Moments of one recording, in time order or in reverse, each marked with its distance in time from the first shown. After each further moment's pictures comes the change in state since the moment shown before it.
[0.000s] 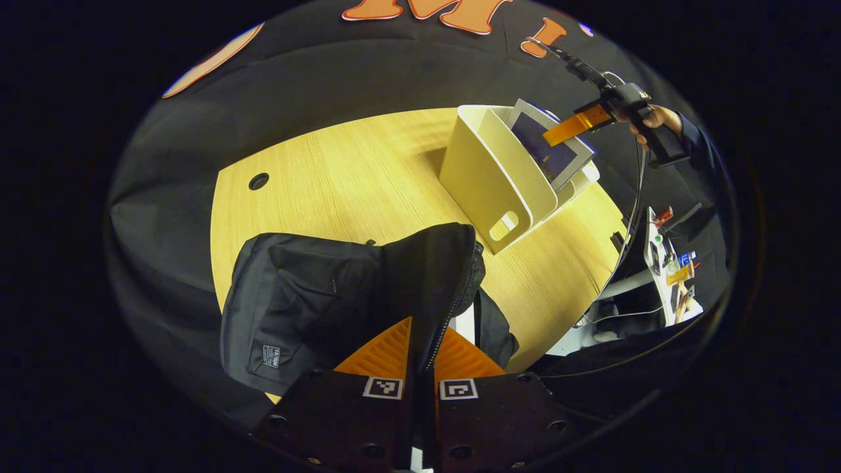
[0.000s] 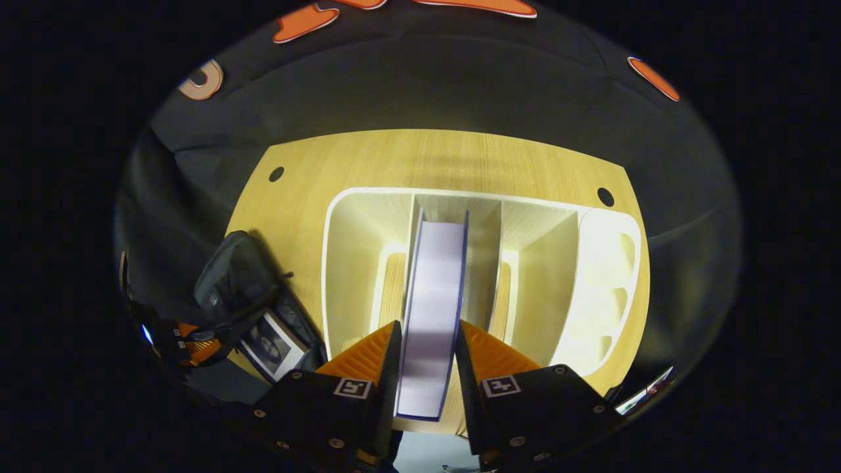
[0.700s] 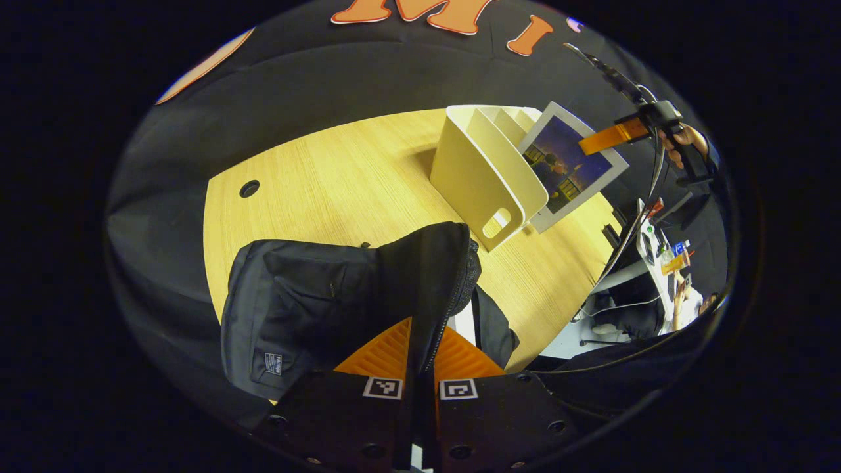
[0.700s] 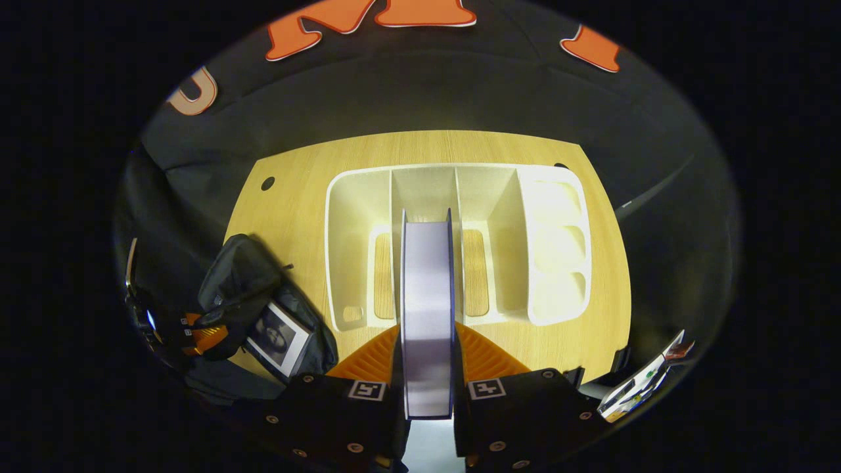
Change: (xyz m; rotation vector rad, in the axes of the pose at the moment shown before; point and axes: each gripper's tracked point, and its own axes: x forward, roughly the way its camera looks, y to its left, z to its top) left arm -0.002 0.003 -0.002 0.065 -0.012 -0.042; right arm -0.065 -0.001 -0.067 0.121 -0.050 -0.052
